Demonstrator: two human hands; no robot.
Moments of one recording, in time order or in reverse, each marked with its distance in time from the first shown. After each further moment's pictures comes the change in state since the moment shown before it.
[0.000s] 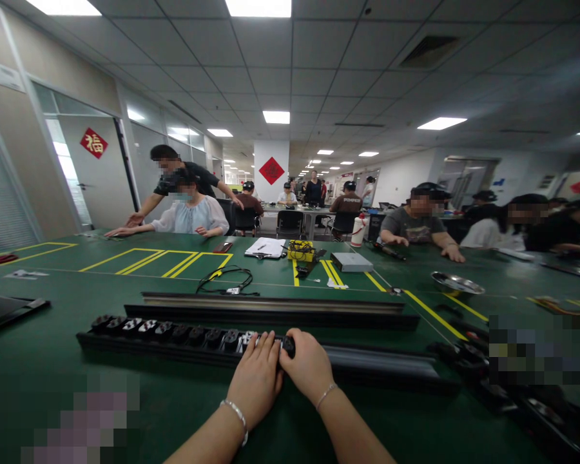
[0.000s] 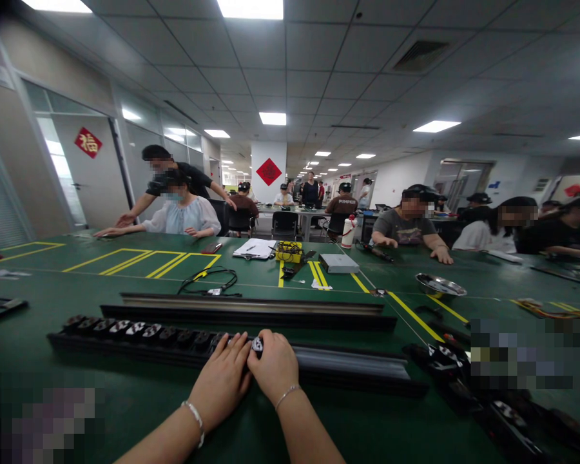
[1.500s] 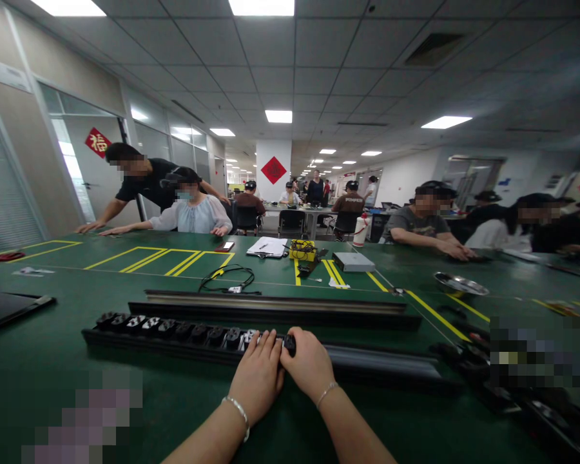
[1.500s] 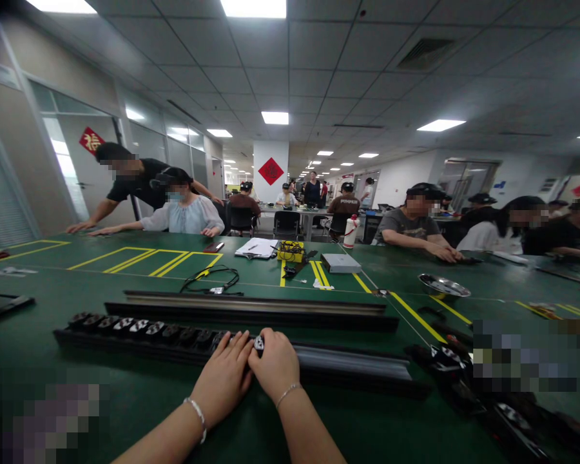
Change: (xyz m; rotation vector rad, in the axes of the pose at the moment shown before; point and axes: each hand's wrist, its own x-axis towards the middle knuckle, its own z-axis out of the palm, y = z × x) left_hand 0.000 -0.001 0.000 -0.013 -0.007 0.002; right_hand 0.000 0.001 0.001 -0.027 -0.010 -0.003
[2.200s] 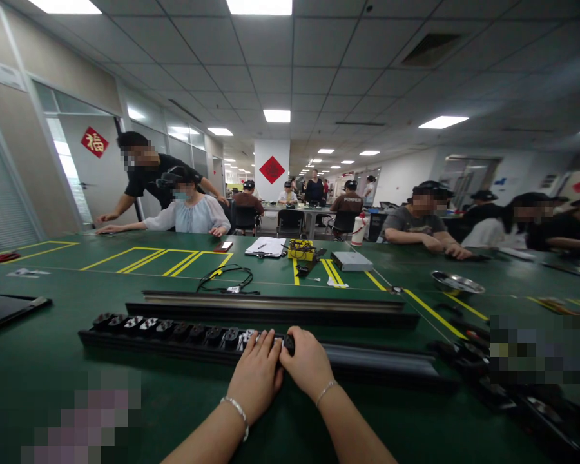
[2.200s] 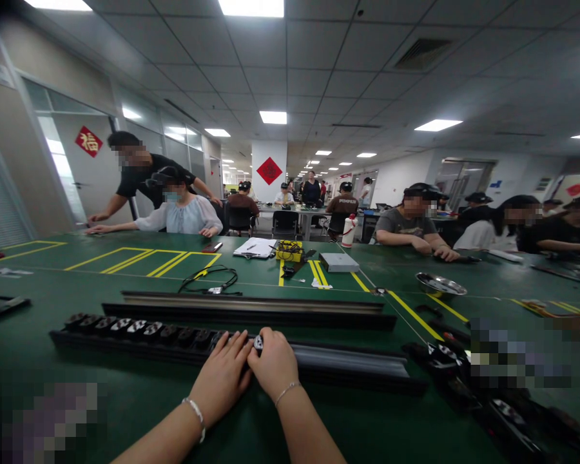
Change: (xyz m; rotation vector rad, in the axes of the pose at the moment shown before) left_hand 0.000 0.000 -0.001 -0.023 0.003 -0.029; right_hand 0.001 0.002 0.002 0.034 0.008 -0.019
